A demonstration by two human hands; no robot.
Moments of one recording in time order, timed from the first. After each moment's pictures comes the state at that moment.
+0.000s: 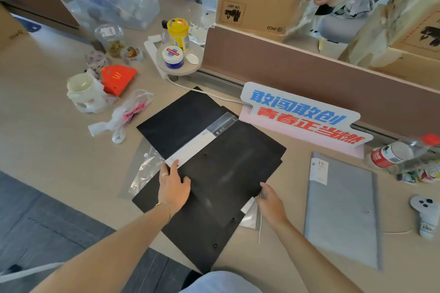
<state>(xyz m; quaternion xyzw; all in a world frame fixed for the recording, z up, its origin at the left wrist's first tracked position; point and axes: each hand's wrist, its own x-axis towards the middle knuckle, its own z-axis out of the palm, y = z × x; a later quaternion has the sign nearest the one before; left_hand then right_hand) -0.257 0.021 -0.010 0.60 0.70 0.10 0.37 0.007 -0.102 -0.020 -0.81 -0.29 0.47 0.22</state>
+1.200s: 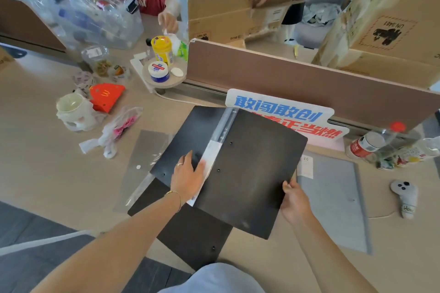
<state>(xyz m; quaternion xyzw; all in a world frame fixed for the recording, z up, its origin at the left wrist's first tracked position) -0.200 0.036 0.047 0.65 0.64 0.07 0.40 0.059 -0.120 0.021 -0.62 0.08 0.51 0.59</state>
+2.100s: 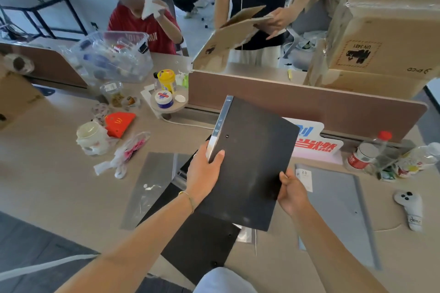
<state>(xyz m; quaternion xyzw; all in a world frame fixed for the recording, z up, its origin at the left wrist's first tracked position) -0.143 0.011 0.160 0.64 0.57 0.25 0.45 0.067 -0.096 0.087 -0.52 -0.03 0.54 0.66</state>
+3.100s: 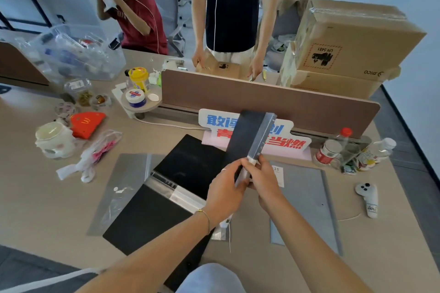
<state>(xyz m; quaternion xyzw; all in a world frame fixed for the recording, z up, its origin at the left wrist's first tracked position) -0.063 -0.071 0.139 0.76 0.41 0.23 0.45 0.046 -0.107 0.165 -0.69 -0.22 0.41 0.55</state>
